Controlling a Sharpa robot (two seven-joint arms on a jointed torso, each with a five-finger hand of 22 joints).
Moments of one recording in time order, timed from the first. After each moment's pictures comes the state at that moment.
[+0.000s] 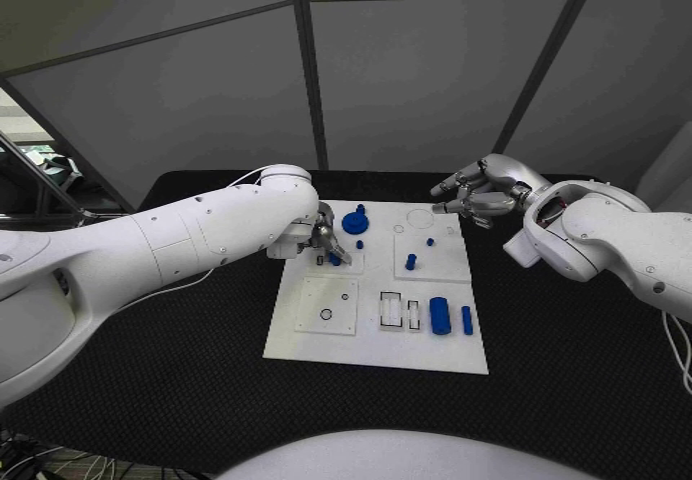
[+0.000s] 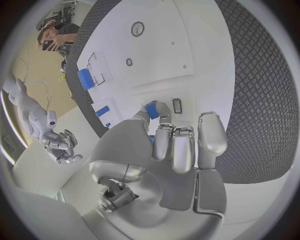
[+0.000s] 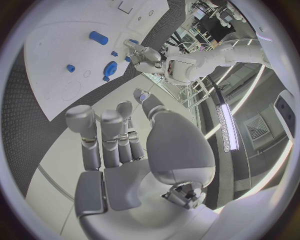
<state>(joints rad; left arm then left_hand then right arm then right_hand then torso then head) 1.21 -0.52 0.04 1.15 -1.15 0.37 -0.68 1.14 0.03 0.04 0.20 0.05 1.03 0.01 0.42 1.24 1.47 -0.05 1.41 1.31 1.46 -0.09 1.55 1.31 0.12 1.33 0.02 1.33 1.22 1.21 -0.80 0.05 1.47 -0.94 -0.24 -0.04 1.19 -0.07 0.18 -0.16 0.42 0.97 0.12 0.07 0.07 1.19 0.03 0.89 0.81 1.42 -0.04 1.05 0.88 0.12 1.27 0.07 1.14 0.99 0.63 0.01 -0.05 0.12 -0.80</state>
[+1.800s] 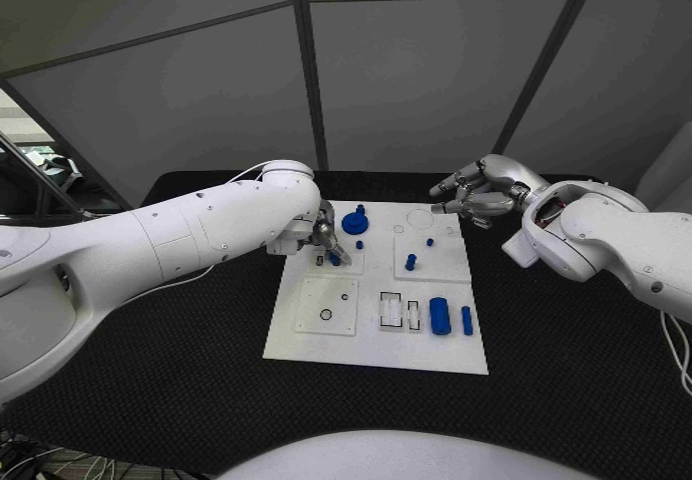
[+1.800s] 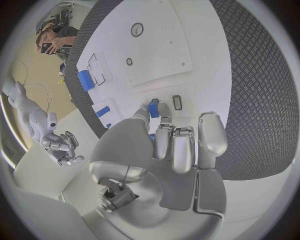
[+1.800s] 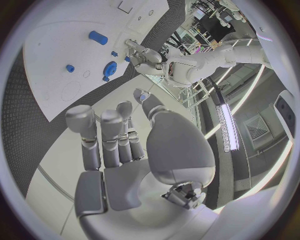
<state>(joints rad) 1.22 -0.51 0.03 1.14 -1.16 0.40 -0.68 1.15 0.01 0.00 0.21 0.05 1.04 0.01 0.42 1.25 1.47 -0.05 1.41 1.31 1.46 -0.09 1.55 1.31 0.12 1.33 0.02 1.33 1.22 1.21 -0.80 0.05 1.46 -0.94 -0.24 -0.04 1.19 -0.07 0.18 -0.16 0.42 0.97 0.12 0.07 0.07 1.19 0.03 0.89 0.81 1.42 -0.04 1.05 0.88 0.12 1.27 0.07 1.14 0.99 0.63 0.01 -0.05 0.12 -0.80</state>
